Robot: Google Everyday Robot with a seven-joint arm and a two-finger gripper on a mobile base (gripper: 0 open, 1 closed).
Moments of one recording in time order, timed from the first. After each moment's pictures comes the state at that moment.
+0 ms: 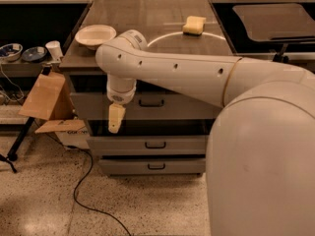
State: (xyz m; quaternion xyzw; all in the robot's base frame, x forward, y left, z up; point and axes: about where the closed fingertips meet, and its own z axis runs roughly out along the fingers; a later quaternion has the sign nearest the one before) arm 0.652 0.116 0.699 -0.63 0.76 0.00 0.15
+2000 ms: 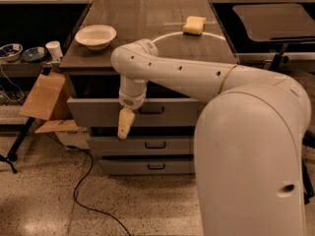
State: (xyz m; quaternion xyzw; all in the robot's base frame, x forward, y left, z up) arm 0.652 0.087 0.652 -0.60 0.79 0.05 0.07
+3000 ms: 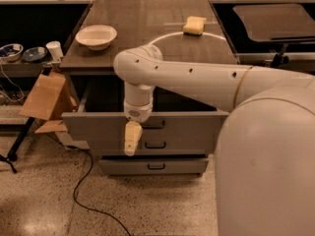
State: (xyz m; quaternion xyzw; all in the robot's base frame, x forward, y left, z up) arm 0.572 0.054 0.655 -0.62 0.78 0.07 -0.02
